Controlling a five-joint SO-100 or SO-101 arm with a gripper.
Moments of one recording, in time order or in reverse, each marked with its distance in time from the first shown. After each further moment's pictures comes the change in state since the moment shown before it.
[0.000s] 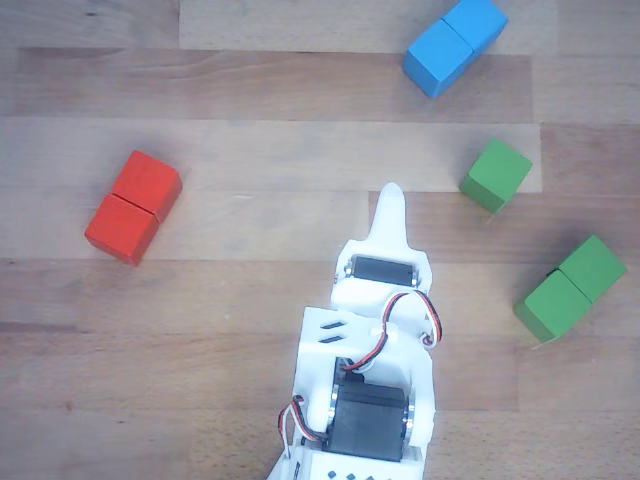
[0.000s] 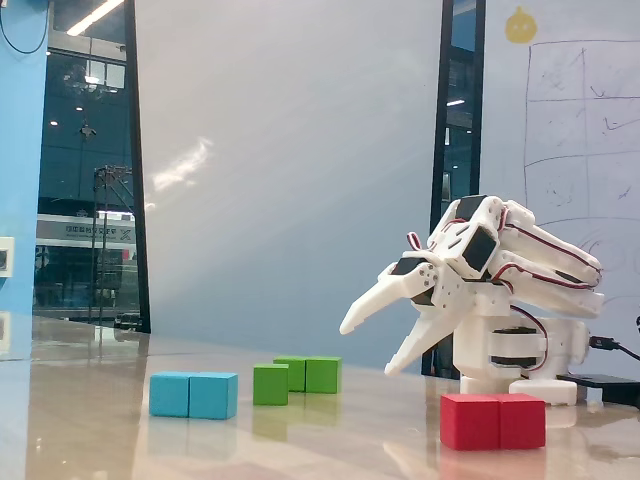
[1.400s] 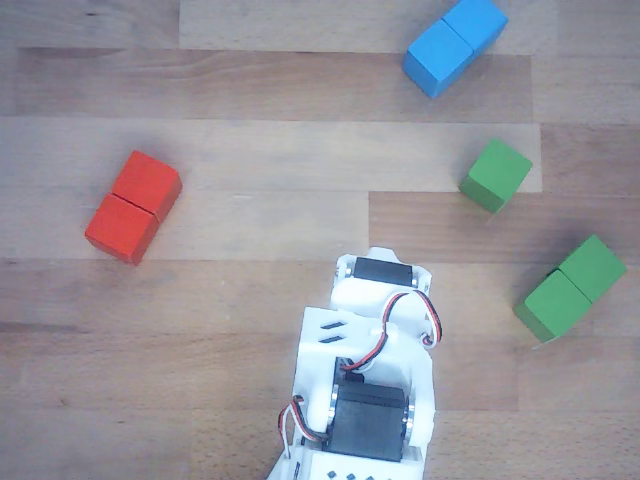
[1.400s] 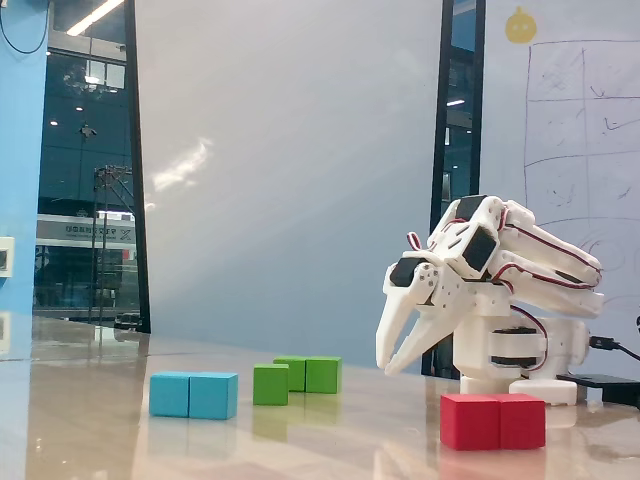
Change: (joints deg) arm 0.0 0.0 0.0 0.0 0.0
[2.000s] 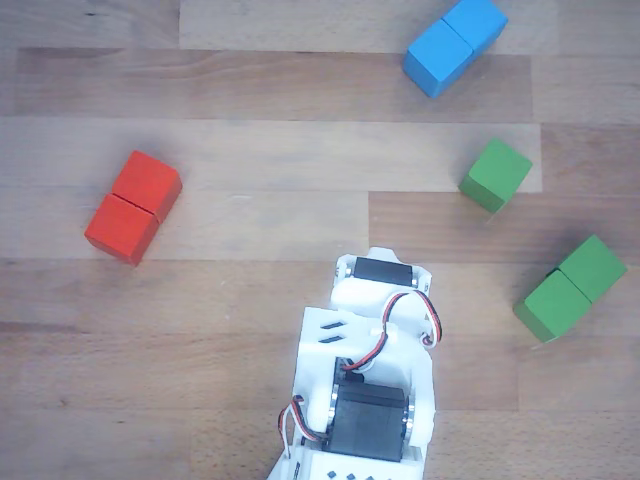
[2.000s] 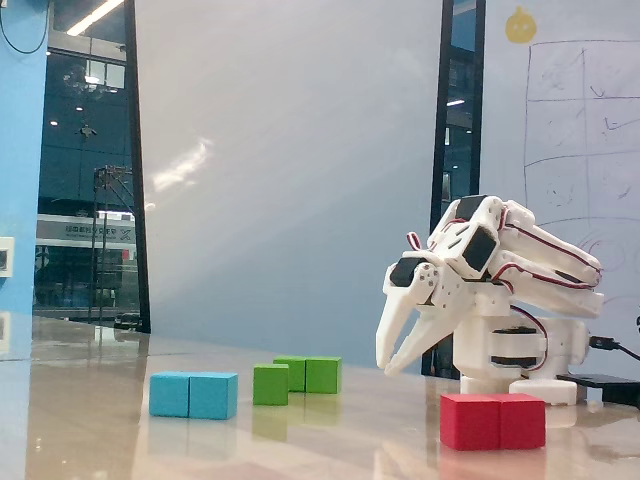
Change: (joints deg) arm 0.0 0.0 0.0 0.0 0.0
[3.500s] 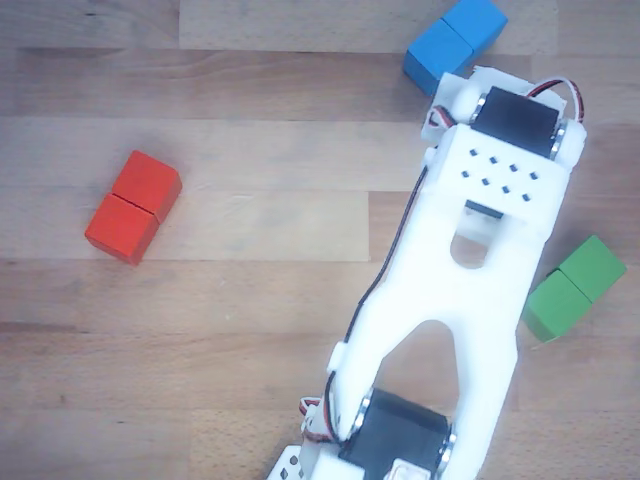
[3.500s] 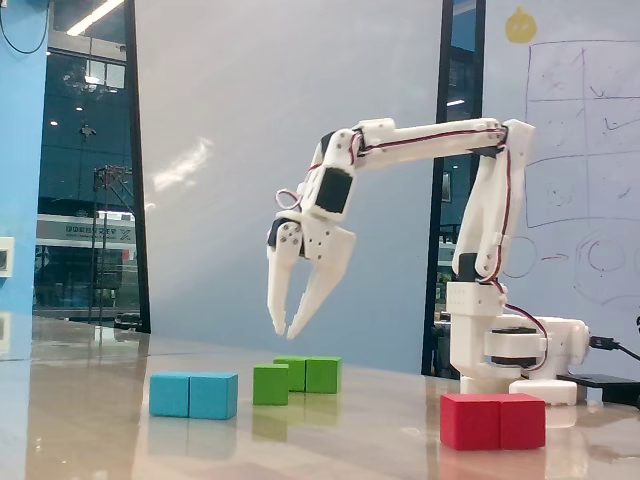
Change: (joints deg) arm 14.8 -92.9 -62.7 -11.1 0.0
